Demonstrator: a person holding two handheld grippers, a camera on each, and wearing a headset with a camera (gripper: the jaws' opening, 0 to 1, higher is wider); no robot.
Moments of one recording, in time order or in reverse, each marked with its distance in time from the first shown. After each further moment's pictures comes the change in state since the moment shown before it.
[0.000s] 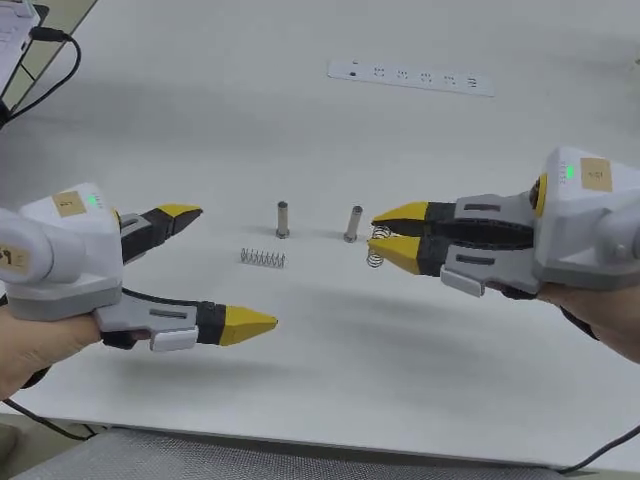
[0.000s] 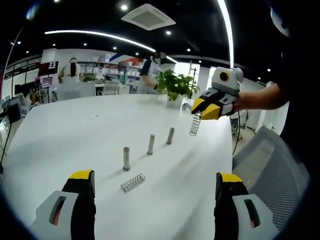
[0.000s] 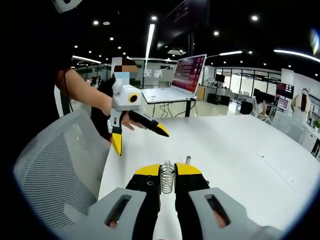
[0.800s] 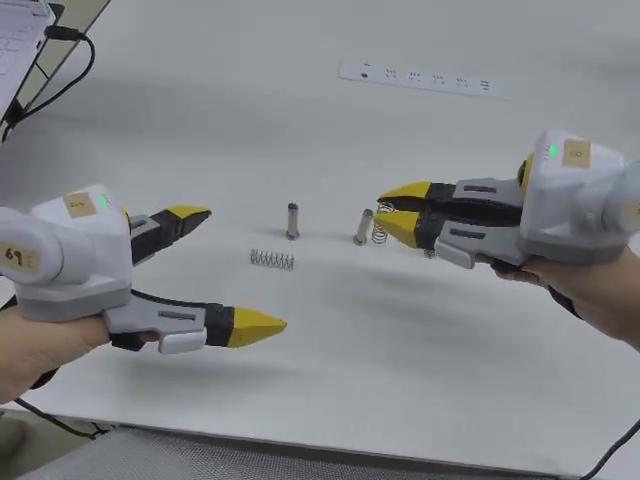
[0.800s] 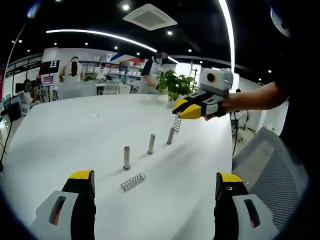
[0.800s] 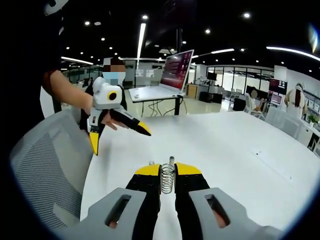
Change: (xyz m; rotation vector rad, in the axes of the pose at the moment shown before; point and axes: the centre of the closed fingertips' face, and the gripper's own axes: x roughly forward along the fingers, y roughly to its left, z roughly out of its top) left arm -0.003 0.001 0.000 -0.009 0.002 0.004; right arm 0.019 -0.039 -0.004 0.037 -0.003 -0.070
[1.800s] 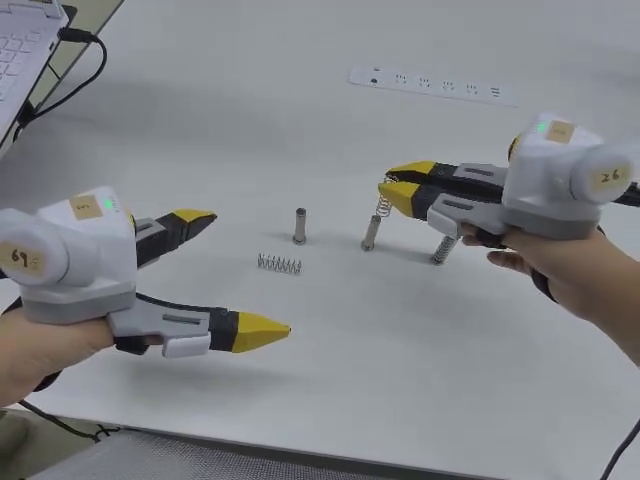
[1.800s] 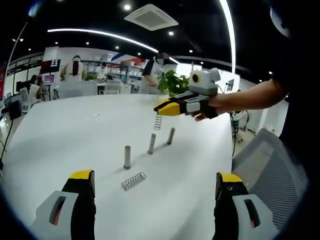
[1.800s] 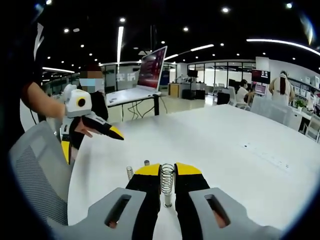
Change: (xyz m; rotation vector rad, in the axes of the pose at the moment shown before) left arm -0.001 0.001 -0.001 -0.012 -0.003 0.002; right arm 0.020 -0.045 -0.007 0.106 -0.003 -0.134
